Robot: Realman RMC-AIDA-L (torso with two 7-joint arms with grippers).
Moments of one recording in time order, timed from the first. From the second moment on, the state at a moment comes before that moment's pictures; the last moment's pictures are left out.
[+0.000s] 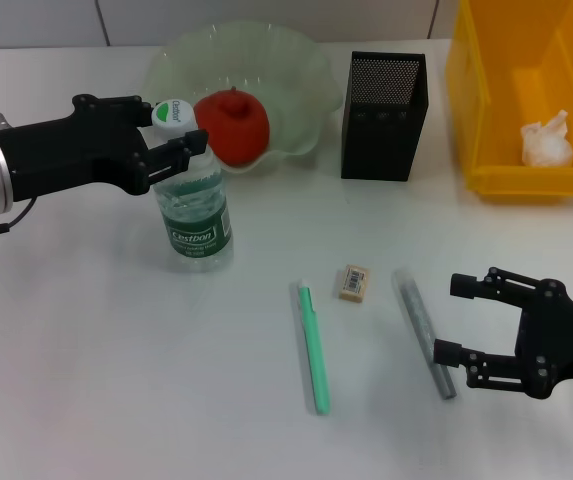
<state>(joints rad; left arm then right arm) -0.21 -2.07 1.26 1.26 1.72 1.16 -1.67 0.18 2.08 -0.95 -0.70 -1.71 -1.66 1.12</state>
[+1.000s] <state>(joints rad) -0.03 -2.07 1.28 0.98 1.35 1.36 -1.00 0.29 2.08 -1.01 -1.45 -1.93 -1.78 2.08</state>
